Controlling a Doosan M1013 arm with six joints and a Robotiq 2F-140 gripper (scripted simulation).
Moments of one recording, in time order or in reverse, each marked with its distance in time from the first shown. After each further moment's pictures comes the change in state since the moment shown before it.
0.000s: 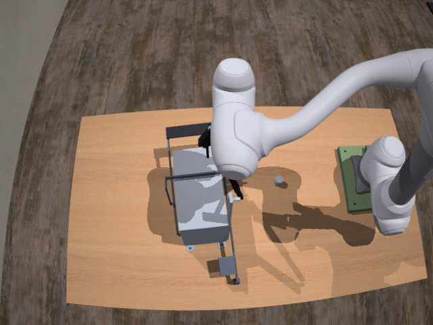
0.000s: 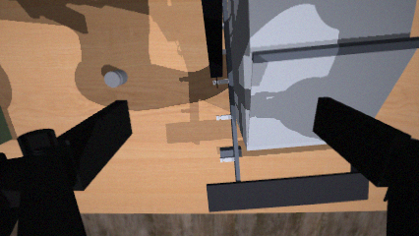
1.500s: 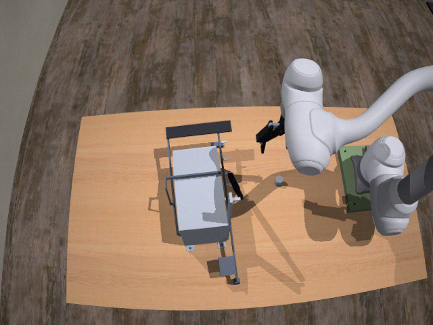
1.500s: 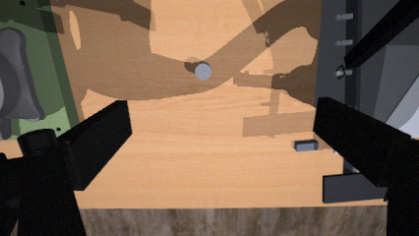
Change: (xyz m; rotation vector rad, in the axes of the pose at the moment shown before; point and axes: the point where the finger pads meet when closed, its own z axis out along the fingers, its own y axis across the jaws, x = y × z) arm -0.008 -0.179 0.000 -0.002 -0.015 0.002
